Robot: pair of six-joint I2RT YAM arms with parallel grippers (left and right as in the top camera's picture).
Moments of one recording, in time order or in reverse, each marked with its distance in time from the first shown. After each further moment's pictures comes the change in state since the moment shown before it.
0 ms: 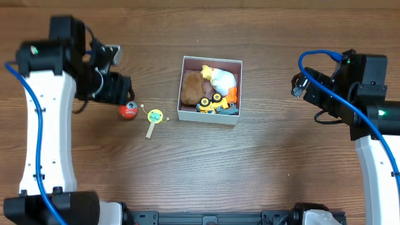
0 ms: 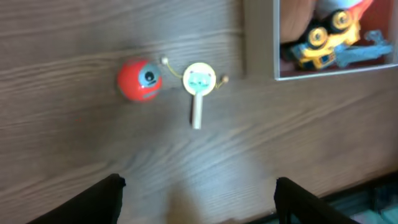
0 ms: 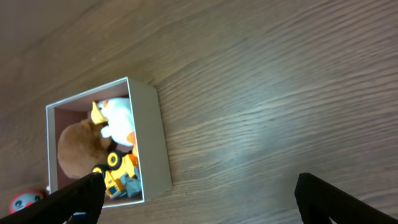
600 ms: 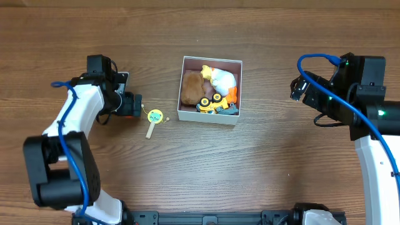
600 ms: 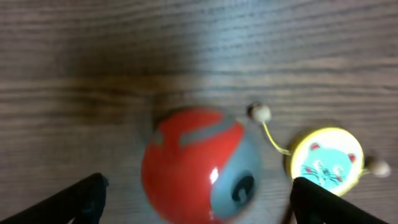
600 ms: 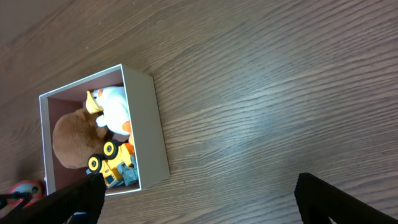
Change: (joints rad) left arm 0.013 0.177 -0.539 0.751 -0.149 -0.094; right arm 0.000 0.000 0.000 -0.042 -0.004 0.000
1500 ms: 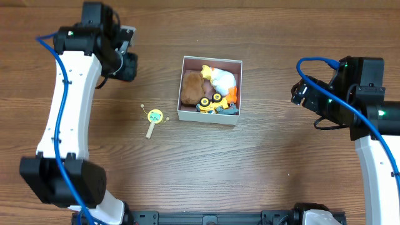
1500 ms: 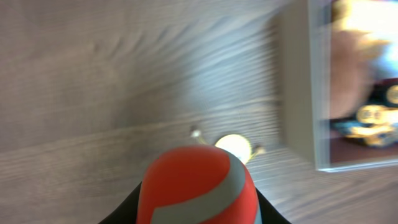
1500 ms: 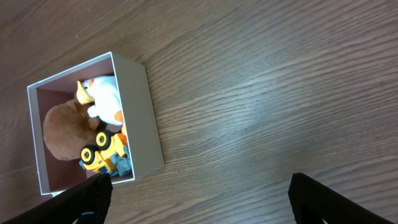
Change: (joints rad) left arm -0.145 -0.003 0.670 -0.531 -0.005 0.019; right arm 0.000 0.000 0.000 -0.048 0.005 -0.001
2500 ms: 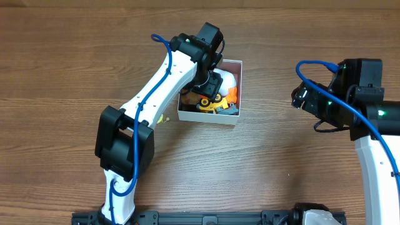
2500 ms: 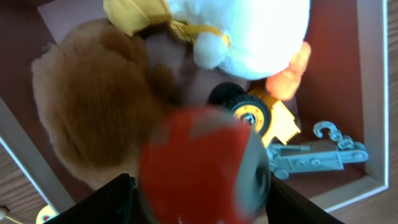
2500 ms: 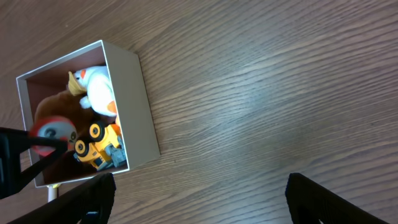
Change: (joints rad) left arm -0.471 0.338 0.090 0.078 0.011 -0.262; right arm 0.000 0.000 0.000 -0.045 0.003 0.000
